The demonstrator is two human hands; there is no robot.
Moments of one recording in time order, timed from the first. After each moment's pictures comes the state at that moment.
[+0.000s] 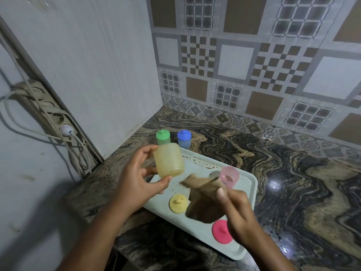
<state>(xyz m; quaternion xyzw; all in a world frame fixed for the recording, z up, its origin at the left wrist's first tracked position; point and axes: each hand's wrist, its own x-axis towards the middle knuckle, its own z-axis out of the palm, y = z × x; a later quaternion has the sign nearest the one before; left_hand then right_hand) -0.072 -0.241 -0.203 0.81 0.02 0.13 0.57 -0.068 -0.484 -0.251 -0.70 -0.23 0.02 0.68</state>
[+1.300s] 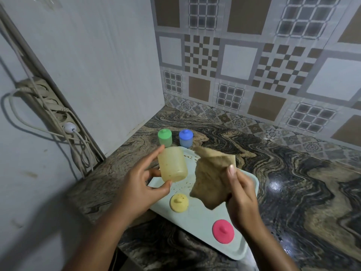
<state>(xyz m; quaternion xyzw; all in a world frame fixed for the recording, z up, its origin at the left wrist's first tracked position) -0.086 -0.242 -0.209 0.83 0.02 0.10 0.55 -0.056 -0.462 -0.218 -0.60 -0.12 -0.02 0.79</state>
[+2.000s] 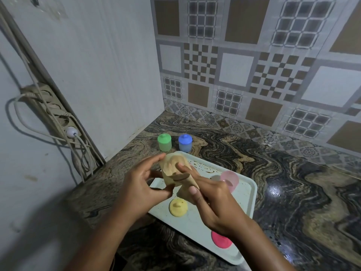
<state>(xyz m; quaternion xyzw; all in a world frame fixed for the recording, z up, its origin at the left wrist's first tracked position) -0.084 -0.246 -0.202 0.84 0.01 0.14 0.52 -0.052 -0.452 -0.218 -0.77 -0.41 -0.06 0.48</state>
